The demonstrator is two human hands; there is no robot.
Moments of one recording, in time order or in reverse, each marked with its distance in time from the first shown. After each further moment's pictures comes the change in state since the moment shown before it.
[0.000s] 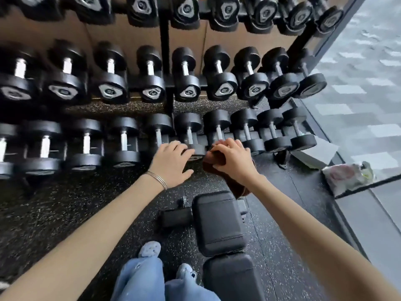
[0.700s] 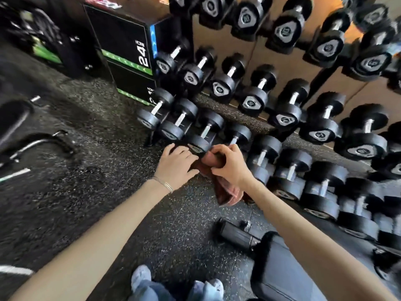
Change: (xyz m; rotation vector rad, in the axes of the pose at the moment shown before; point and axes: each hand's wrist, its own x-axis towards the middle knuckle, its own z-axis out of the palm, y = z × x) left_hand -0.289 -0.178 0.006 -0.068 0.108 -0.681; right_hand 0.027 -0.344 0.086 0.431 -0.277 -0.498
